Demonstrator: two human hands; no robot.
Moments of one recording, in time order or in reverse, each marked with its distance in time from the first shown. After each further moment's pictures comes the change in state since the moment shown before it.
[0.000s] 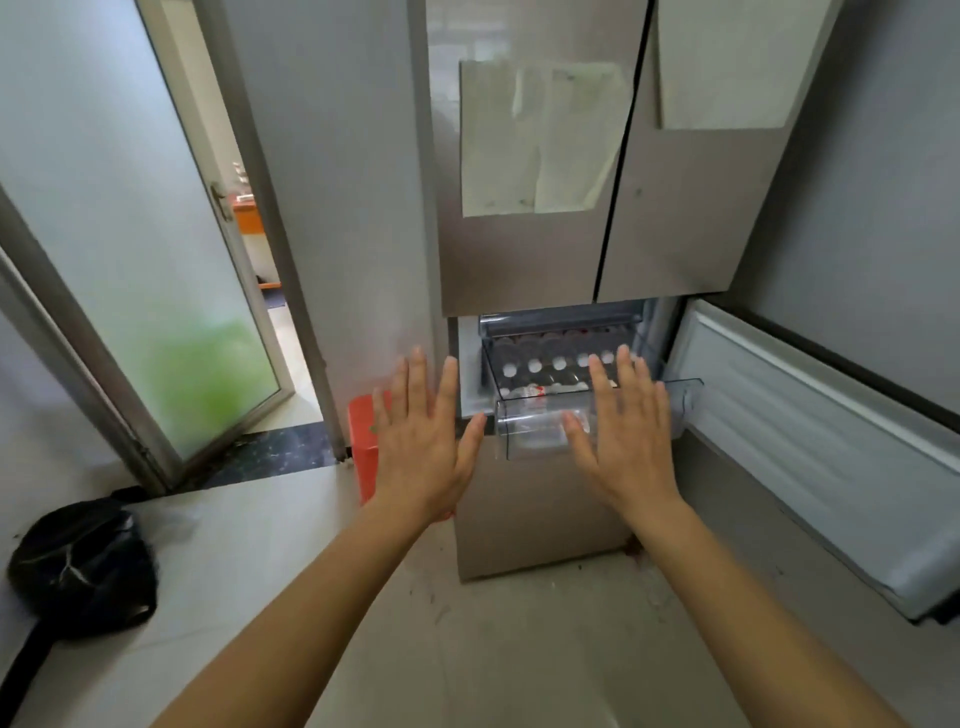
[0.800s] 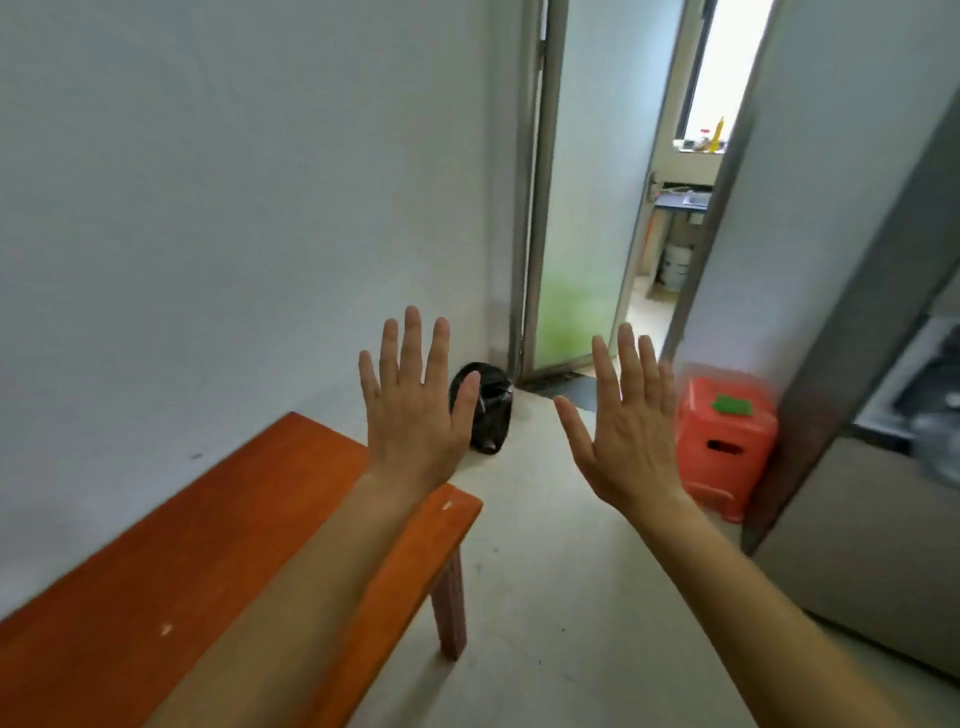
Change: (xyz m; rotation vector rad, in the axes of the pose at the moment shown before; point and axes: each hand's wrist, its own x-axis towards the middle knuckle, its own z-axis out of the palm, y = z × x) left_hand -0.485 -0.291 -0.367 0.324 0.283 -0.611; right_hand -0.307 -0.522 -0.091 0.432 -0.011 -0.628
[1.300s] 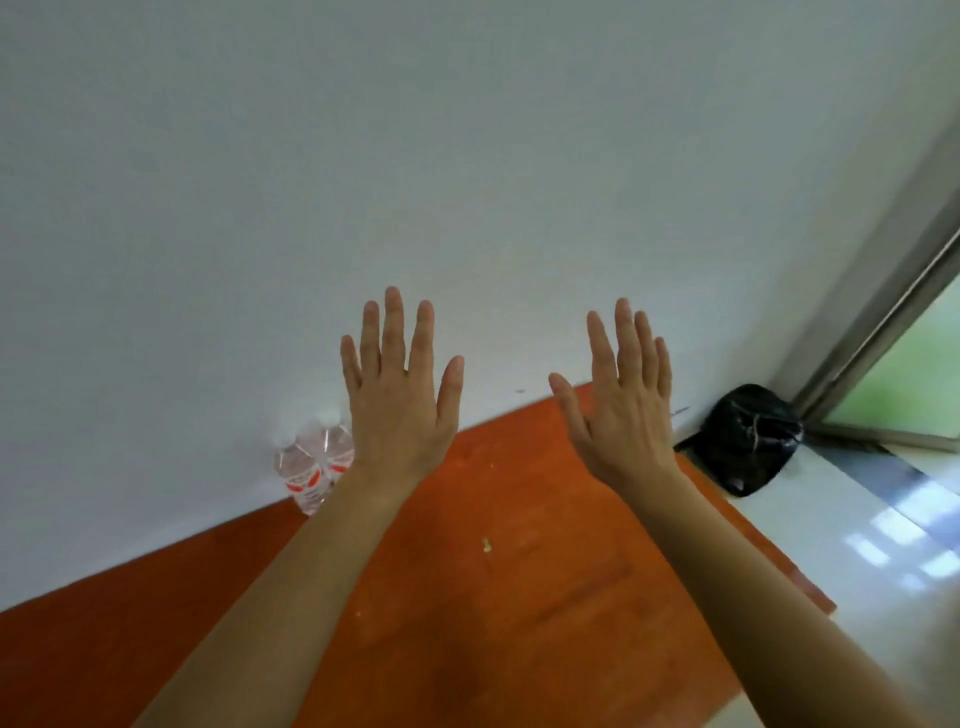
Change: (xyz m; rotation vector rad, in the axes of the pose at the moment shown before) left_hand -0.106 -0.438 -0.156 0.337 0.130 -0.507; right_hand 0.041 -0.473 0.177 0.304 -0.183 -0.457
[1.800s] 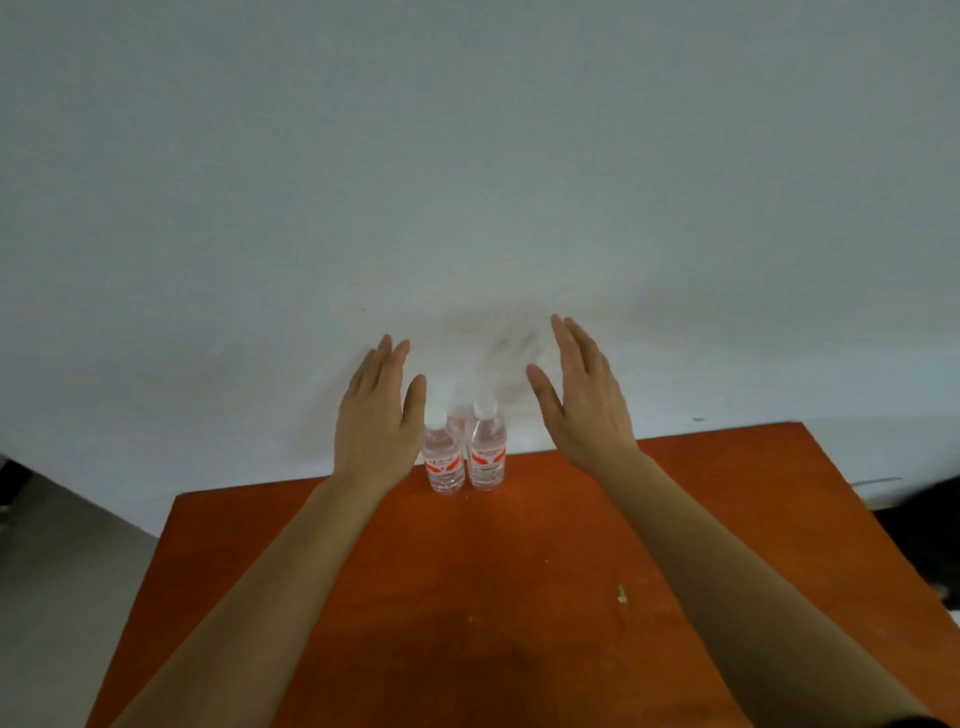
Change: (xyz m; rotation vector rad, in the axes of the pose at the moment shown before) left_hand -0.008 -0.214 0.011 -0.114 -0.113 -0.486; right_hand 0.088 -0.185 0.169 0.505 -0.353 -0.206
